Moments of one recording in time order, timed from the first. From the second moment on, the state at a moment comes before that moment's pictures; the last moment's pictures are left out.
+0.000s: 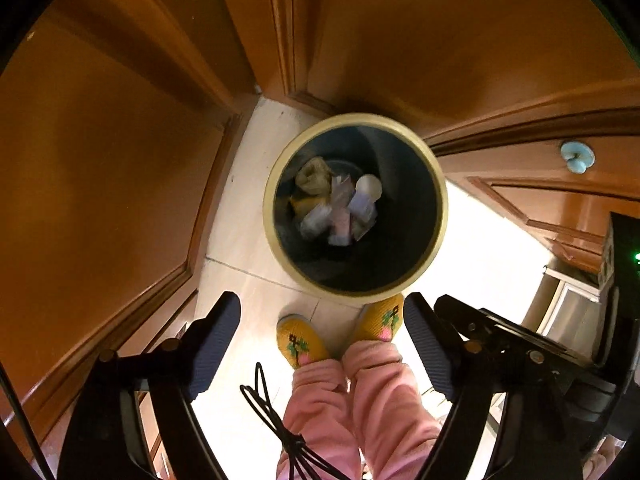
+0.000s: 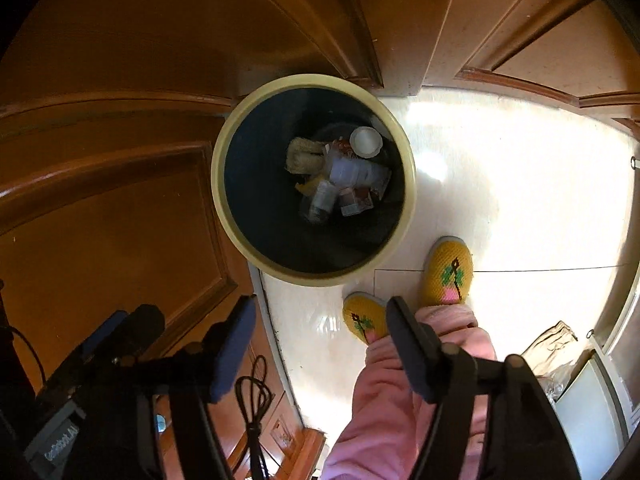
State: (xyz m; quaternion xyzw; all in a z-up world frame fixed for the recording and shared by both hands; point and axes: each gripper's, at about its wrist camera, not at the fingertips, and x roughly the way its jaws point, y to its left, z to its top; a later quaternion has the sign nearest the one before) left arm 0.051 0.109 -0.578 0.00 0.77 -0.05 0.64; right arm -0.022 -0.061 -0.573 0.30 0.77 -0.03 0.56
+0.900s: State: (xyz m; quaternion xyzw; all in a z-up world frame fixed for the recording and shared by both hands) left arm 0.008 0.087 -0.277 0.06 0.62 -0.06 0.78; right arm -0.060 -0.086 -0.311 0.24 0.67 -0.01 0.70
